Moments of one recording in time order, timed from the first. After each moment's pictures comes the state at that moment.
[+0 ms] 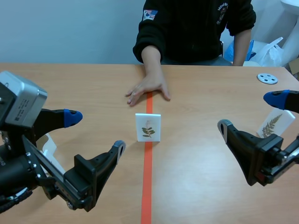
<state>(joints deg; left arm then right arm) 35.6 -28.6 9.0 117.0 -14.1 -17.0 -2.3 -40.7 32.2 9.1 113.1 19.0 24.1 10.9</state>
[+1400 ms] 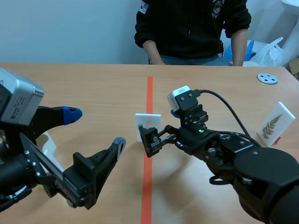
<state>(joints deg) 35.6 -28.6 9.0 117.0 -14.1 -17.0 -4.1 11.2 7.5 -24.5 51.5 4.1 18.8 18.1</state>
